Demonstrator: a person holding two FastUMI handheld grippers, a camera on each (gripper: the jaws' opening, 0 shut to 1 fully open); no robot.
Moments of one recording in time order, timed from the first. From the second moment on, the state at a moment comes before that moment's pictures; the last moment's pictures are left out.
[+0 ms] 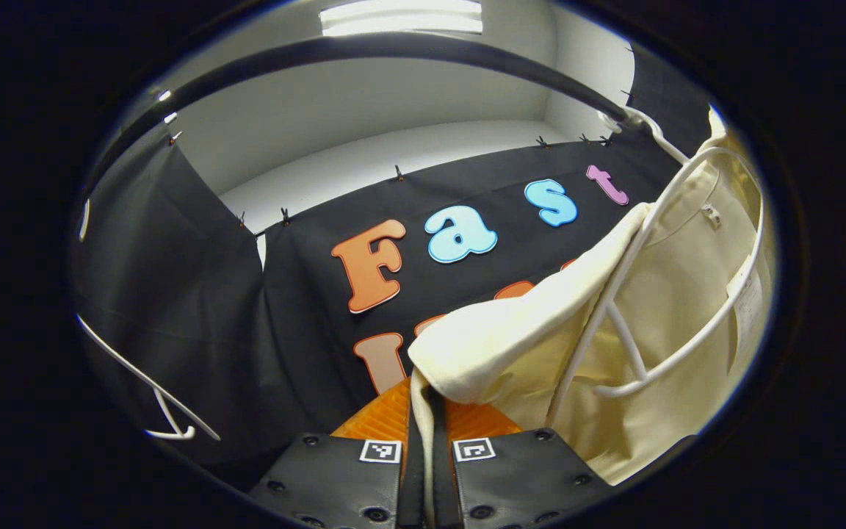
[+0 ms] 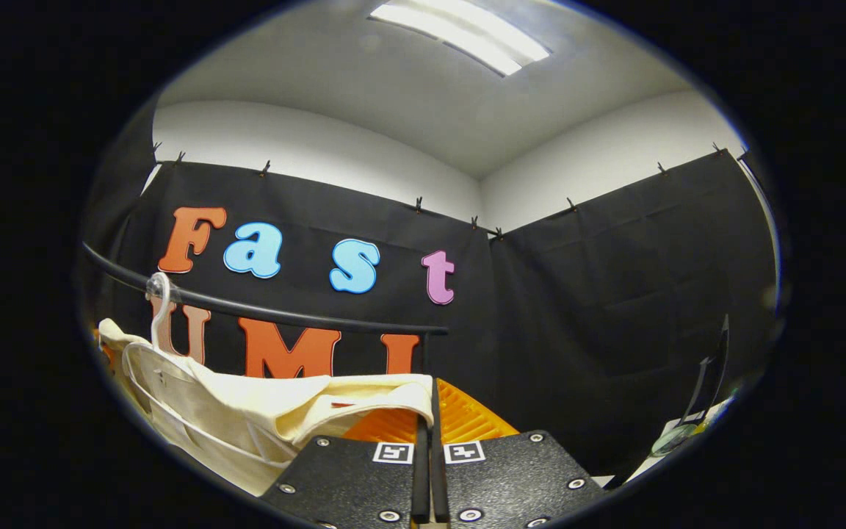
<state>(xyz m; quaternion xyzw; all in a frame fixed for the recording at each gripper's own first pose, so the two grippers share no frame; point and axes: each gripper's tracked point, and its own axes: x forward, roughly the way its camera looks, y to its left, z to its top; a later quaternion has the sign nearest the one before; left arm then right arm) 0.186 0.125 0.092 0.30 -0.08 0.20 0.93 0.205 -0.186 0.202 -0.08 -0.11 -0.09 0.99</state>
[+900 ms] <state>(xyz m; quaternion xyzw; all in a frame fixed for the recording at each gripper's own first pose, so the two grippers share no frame) 0.126 0.188 0.014 0.28 -0.01 0.23 0.93 0.174 -0.151 0.042 -0.09 0.00 -0.03 1.00</state>
